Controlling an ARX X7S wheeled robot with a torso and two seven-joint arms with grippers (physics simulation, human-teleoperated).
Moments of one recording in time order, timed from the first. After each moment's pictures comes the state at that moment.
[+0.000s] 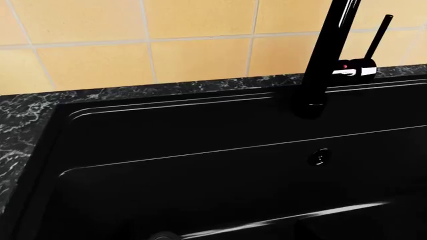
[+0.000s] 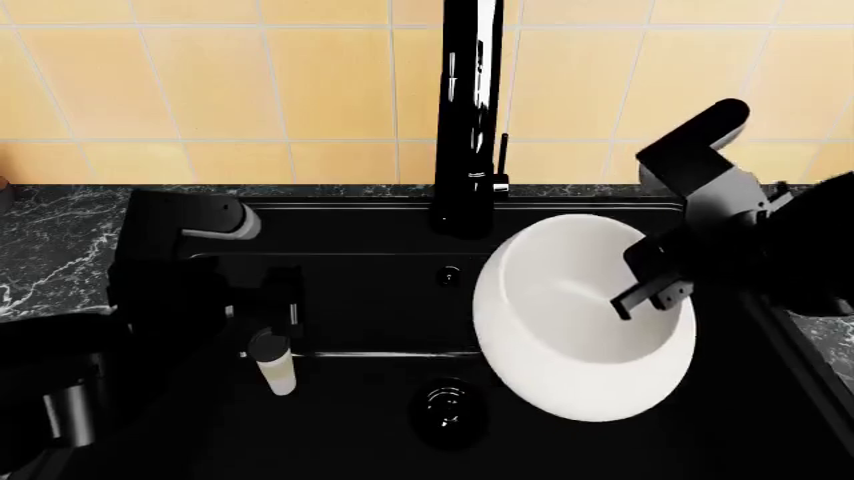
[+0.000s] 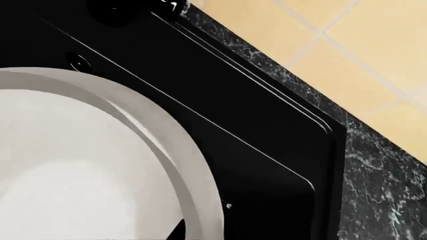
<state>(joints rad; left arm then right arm) -0.73 -0.64 0.13 0.34 -1.37 -1.21 -0.65 1.40 0.78 -0.79 -0.06 1.14 1.52 0.21</state>
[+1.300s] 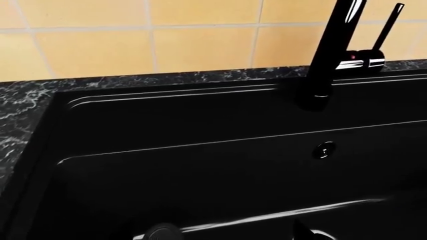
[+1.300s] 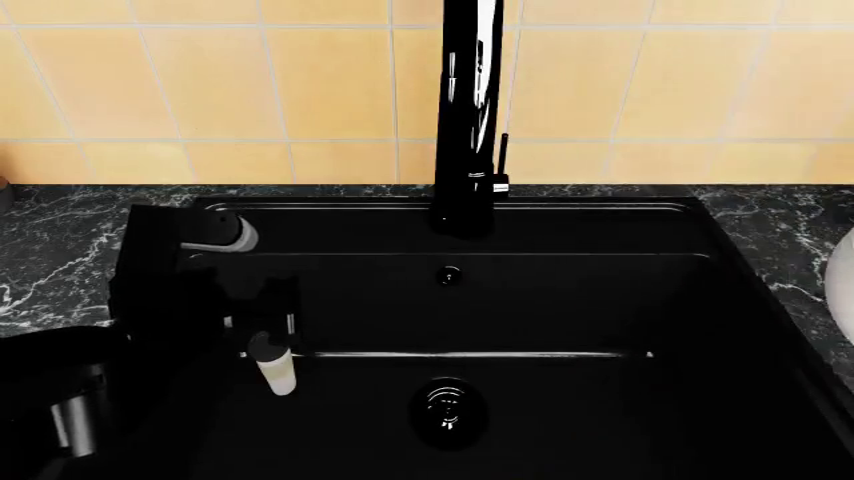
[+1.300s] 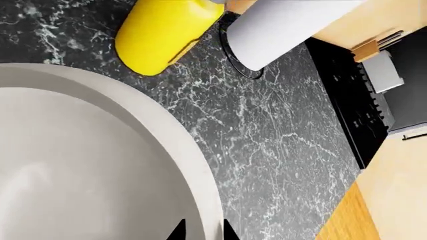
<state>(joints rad) -0.67 -0.67 0.15 0.33 -1.33 -1.14 -0.60 2.15 1.08 -1.64 0.41 1.11 1.50 0.33</state>
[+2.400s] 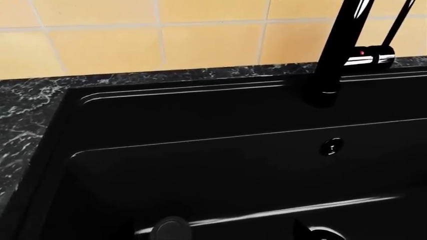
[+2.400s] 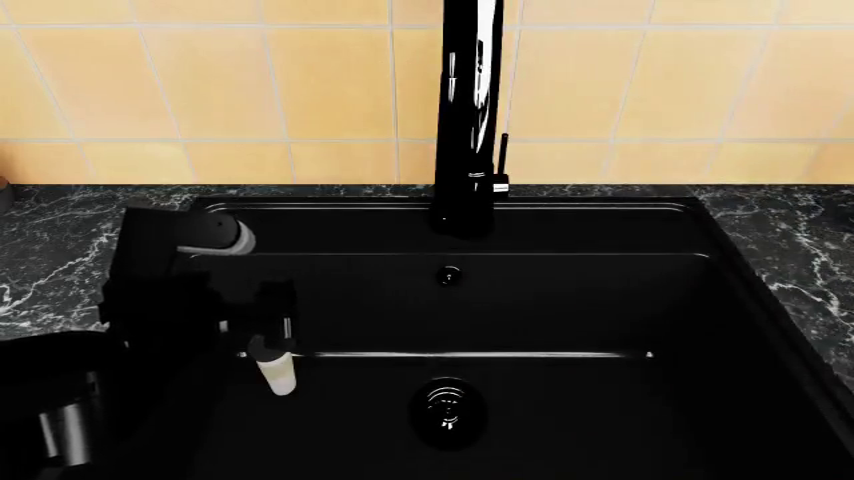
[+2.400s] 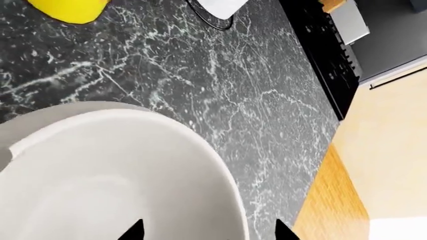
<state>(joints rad) -0.67 -0.68 0.15 0.36 -1.39 -1.15 -0.68 1.91 1.16 -1.62 0.58 1.15 1.27 0.50</state>
